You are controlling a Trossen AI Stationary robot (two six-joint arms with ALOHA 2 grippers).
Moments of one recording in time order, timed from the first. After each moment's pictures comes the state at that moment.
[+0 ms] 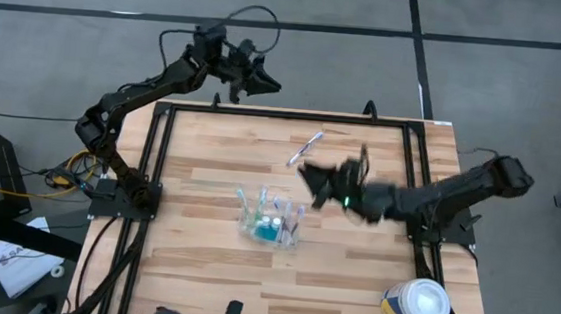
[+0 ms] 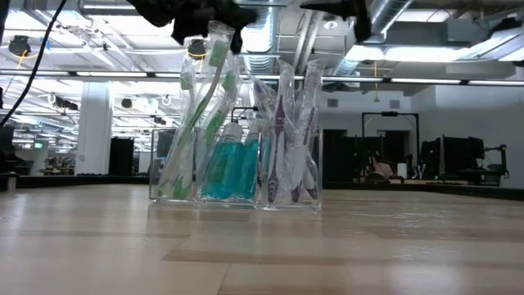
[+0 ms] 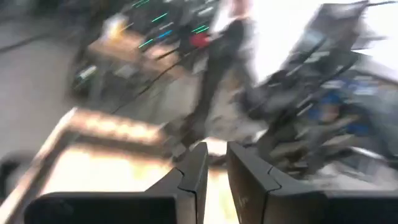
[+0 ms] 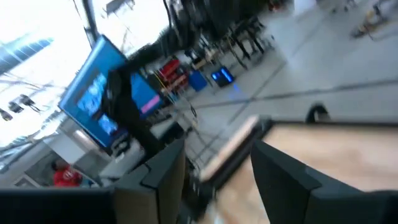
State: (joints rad) left arm 0.79 1.62 1.44 0.11 1.06 -0.27; right arm 0.27 1.35 0.83 0.58 0.79 0.66
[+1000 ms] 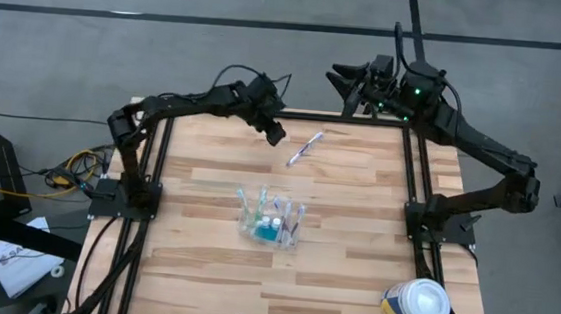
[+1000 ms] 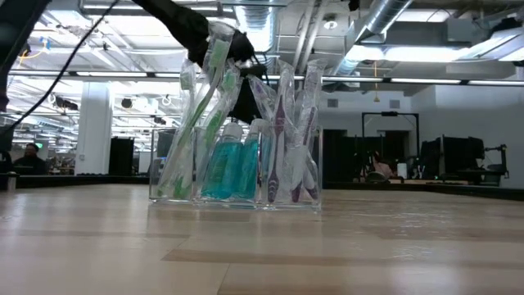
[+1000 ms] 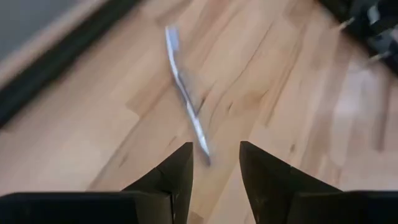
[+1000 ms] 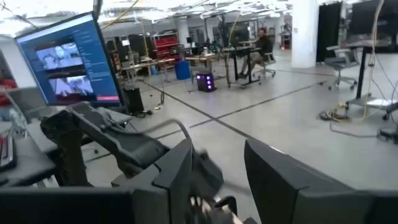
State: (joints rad) left arm 0.56 1.84 1.44 -0.49 0.28 -0.19; right arm -0.44 1.25 1.38 -0.11 0.03 0.14
